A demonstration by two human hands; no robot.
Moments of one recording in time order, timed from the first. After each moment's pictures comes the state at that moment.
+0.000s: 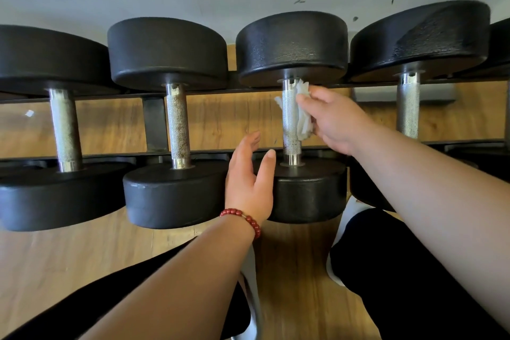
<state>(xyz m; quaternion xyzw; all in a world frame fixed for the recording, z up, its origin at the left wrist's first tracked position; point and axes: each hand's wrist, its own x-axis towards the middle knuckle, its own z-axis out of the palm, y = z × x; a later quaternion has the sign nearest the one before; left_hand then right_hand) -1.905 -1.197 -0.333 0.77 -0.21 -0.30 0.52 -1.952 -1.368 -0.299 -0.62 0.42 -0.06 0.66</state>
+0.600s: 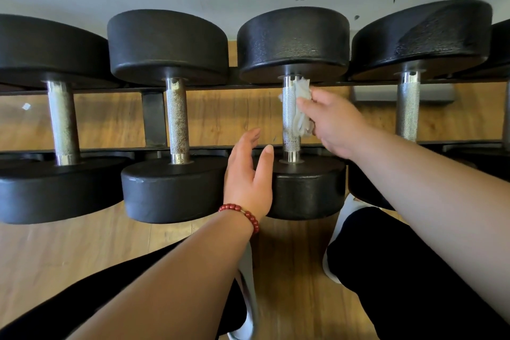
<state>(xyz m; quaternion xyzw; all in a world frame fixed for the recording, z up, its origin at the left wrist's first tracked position) -1.904 -1.198 -0.334 0.78 -0.21 -0.30 0.51 -1.956 -1.363 -0.296 -0.66 0.43 -0.04 0.61</state>
